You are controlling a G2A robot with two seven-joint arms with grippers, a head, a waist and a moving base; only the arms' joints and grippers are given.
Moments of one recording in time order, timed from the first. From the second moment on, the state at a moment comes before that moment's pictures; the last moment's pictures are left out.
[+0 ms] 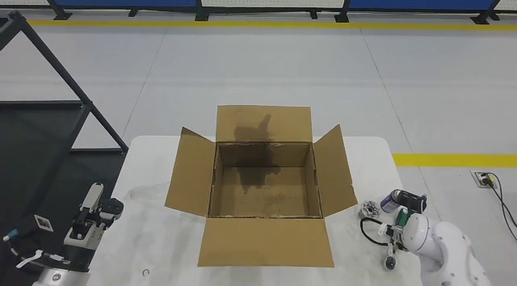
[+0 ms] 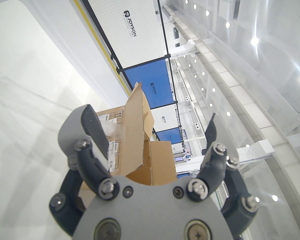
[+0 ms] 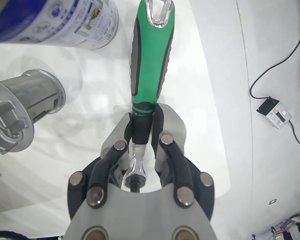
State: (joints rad) left arm 1.58 -1.28 -1.93 -2.00 -0.16 -0.08 -0.32; right arm -1.03 -1.21 1.51 -1.46 -1.24 0.48 1.28
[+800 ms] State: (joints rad) left arm 1.58 -1.28 -1.93 -2.00 -0.16 -0.08 -0.32; right arm -1.18 -1.19 1.74 -1.83 -1.15 0.46 1.29
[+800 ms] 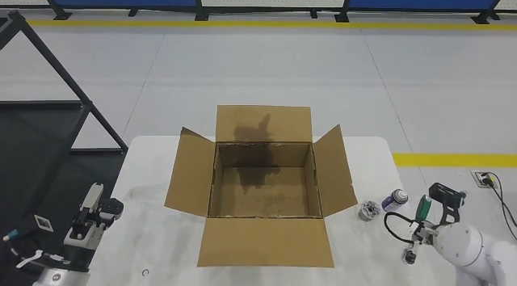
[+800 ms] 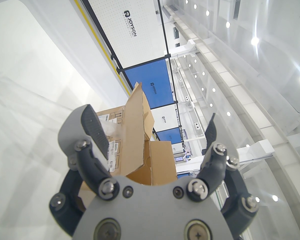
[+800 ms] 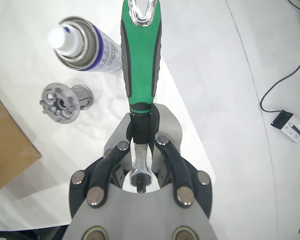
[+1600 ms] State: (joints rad) left arm 1.58 -1.28 -1.93 -2.00 -0.16 -0.08 -0.32; right arm -1.25 -1.19 1.79 -1.98 -0.96 0.35 1.18
